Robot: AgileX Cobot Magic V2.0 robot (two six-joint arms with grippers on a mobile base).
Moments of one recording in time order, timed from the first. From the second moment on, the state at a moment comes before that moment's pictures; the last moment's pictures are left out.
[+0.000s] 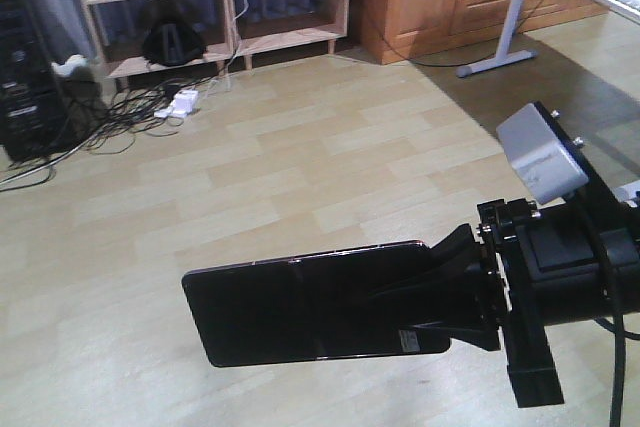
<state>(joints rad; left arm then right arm) 0.04 -0.01 0.03 -0.03 0.18 0.15 0.21 1.16 -0.84 1.19 1.21 -1.26</state>
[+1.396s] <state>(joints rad) 0.04 -0.01 0.03 -0.03 0.18 0.15 0.21 1.16 -0.84 1.19 1.21 -1.26</state>
